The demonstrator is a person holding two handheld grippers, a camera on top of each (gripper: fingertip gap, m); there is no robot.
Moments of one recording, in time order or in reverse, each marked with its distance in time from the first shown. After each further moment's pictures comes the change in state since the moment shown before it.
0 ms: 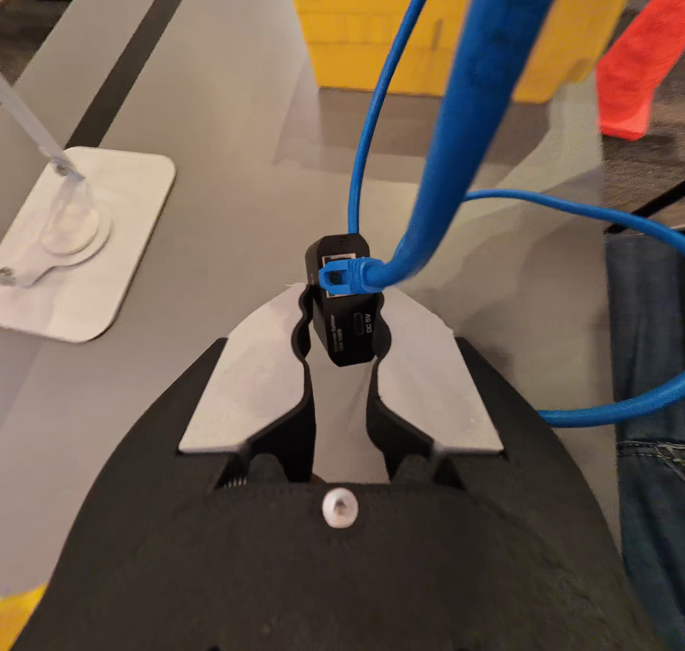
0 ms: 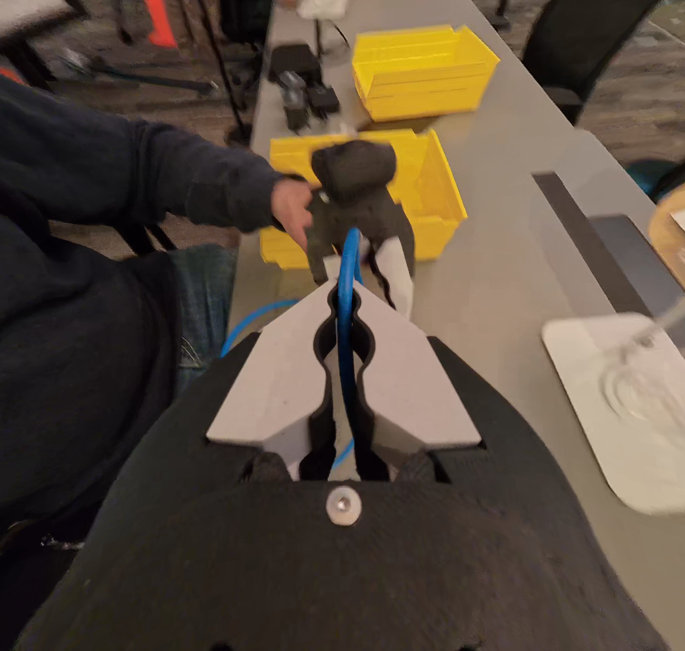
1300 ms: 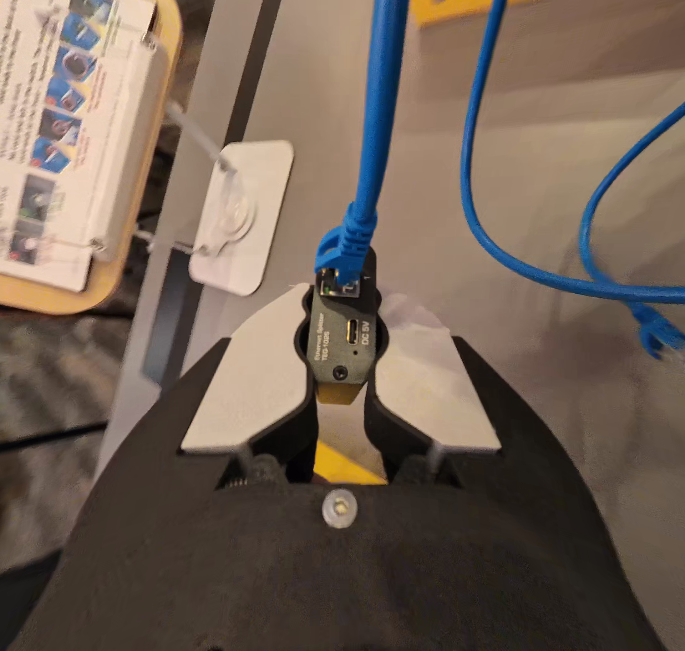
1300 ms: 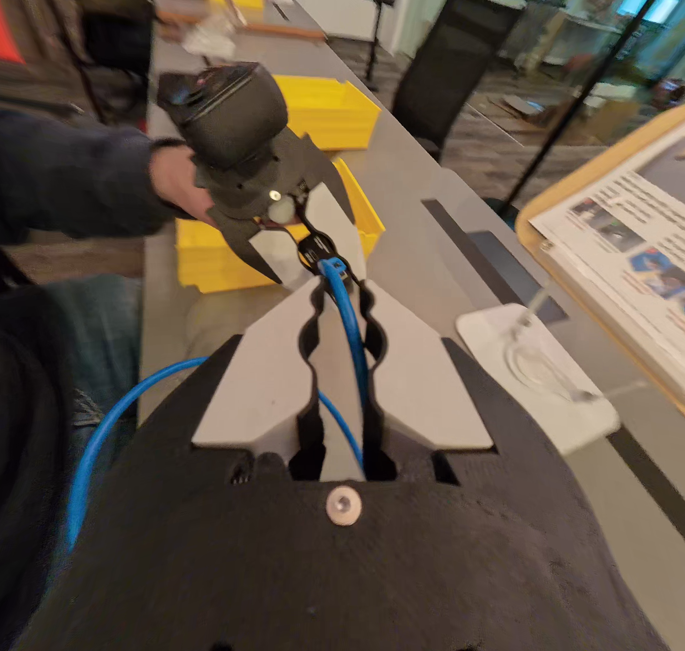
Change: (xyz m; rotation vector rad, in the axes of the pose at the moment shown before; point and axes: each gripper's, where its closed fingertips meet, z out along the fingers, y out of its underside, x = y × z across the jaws) left arm -0.019 -0.022 -0.041 -0.204 -0.367 0.231; right arm 0.010 0.006 -0.004 0.117 0.322 -0.074
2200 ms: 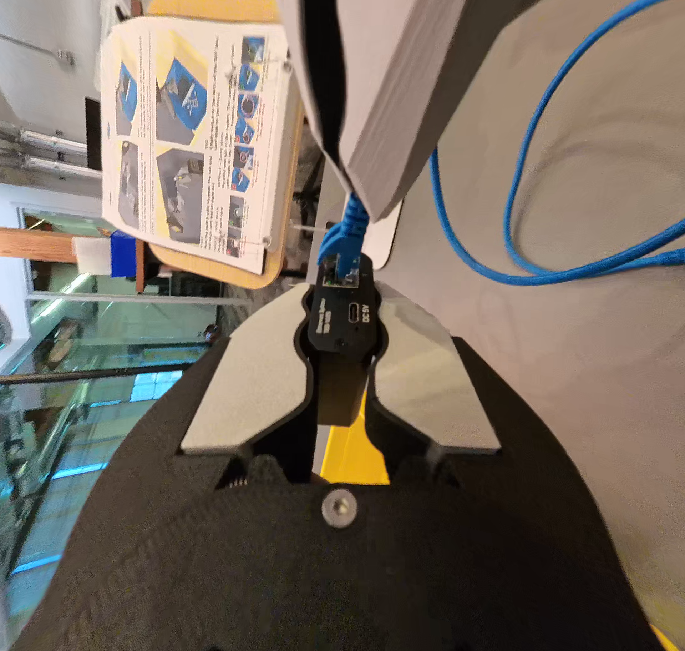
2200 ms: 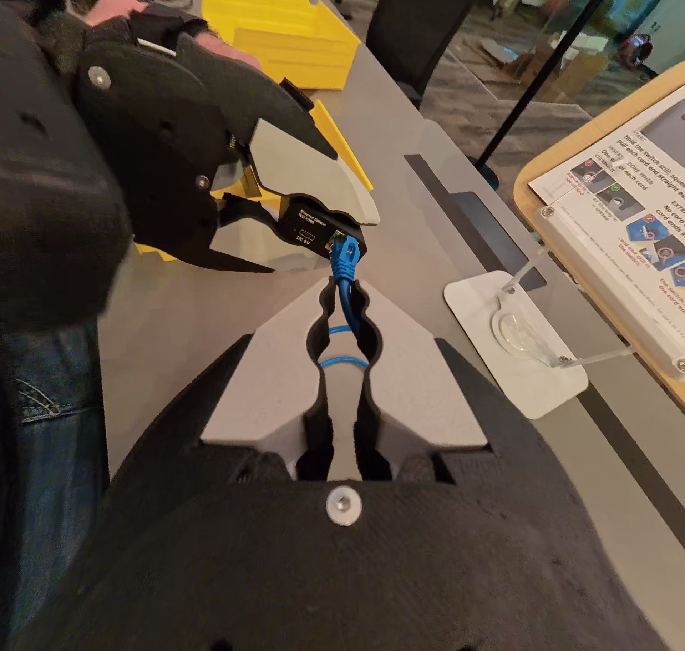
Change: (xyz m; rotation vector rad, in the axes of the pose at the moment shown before) left arm -0.020 -0.020 -0.025 -0.143 -0.473 0.284; right arm -0.007 0.025 0.022 -0.122 0.082 -0.038
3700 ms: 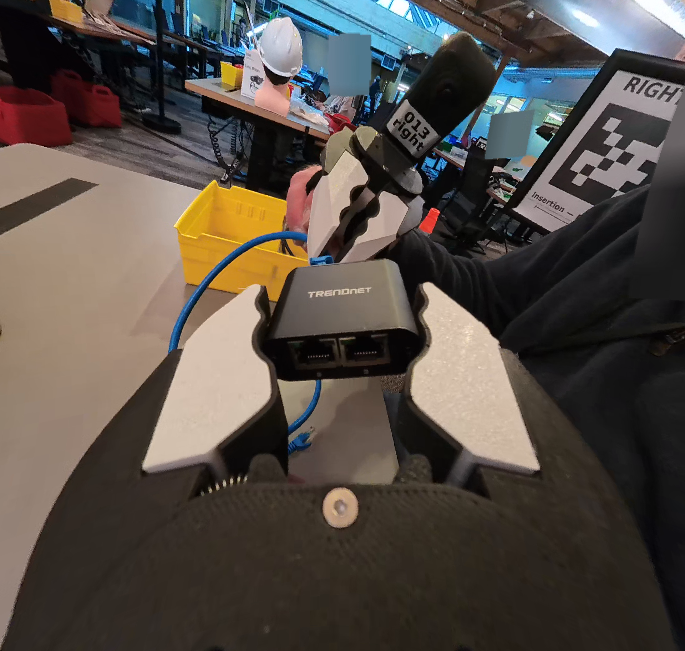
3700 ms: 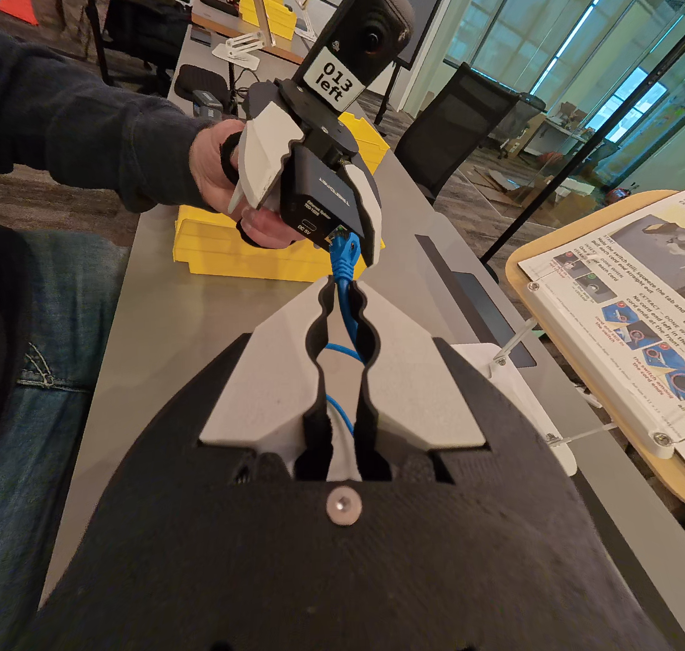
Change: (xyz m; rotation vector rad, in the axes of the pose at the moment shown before) left arm 0.003 -0.060 -0.069 0.897 1.145 -0.973; right arm -0.006 -0.007 -0.031 0.240 -0.091 -0.148
